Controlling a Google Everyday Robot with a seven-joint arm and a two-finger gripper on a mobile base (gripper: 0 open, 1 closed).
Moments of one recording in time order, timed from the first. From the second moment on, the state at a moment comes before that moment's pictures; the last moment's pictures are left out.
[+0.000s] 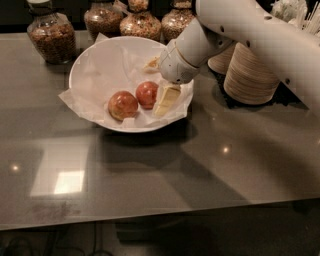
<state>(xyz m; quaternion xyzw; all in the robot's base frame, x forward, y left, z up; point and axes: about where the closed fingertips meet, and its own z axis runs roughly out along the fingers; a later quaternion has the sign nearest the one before) 0.604 0.012 0.877 -0.77 0.54 0.12 0.30</state>
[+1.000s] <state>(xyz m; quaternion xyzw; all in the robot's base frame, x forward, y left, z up) 0.623 0.019 0.845 -0.78 0.54 0.13 0.28</state>
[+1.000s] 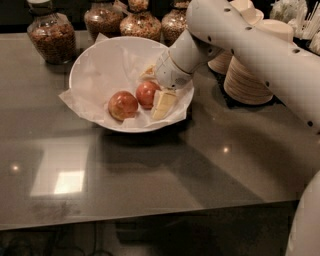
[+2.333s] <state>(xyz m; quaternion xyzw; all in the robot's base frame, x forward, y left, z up) 0.621 0.020 0.845 -0.78 0.54 0.14 0.29</state>
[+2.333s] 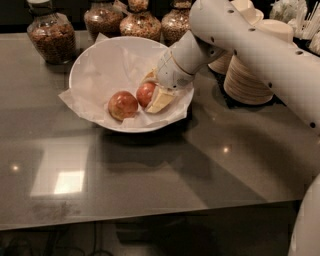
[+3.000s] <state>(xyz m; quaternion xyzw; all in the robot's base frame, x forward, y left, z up) 0.609 0.010 0.872 -0.73 0.53 0.20 0.38</state>
